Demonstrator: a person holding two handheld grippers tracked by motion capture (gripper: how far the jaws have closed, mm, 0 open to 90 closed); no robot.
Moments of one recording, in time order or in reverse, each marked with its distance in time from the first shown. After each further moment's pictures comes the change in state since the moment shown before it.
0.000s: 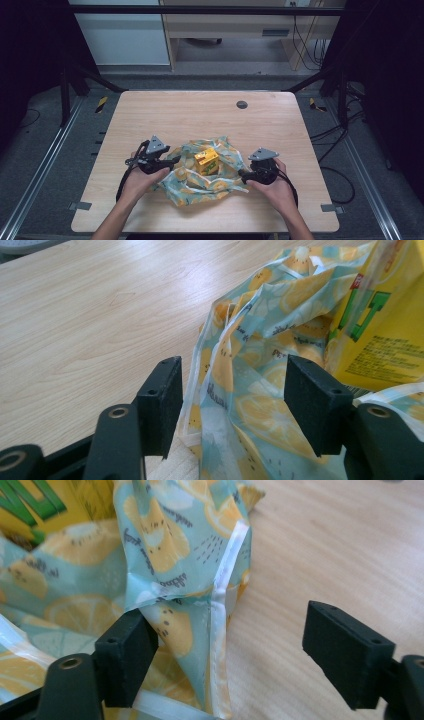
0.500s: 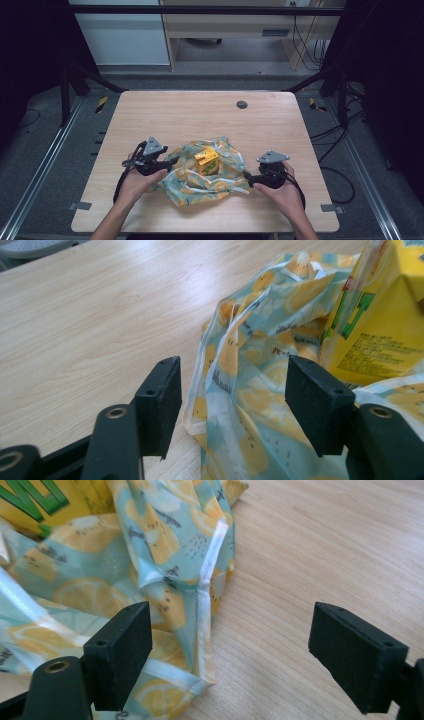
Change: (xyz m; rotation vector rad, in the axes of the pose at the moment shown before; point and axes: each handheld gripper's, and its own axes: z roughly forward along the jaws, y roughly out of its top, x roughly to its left) left arm -0.001 0.000 -0.011 -0.011 0.005 0.004; right arm -0.006 -0.010 -0.023 -0.032 -0.010 0.051
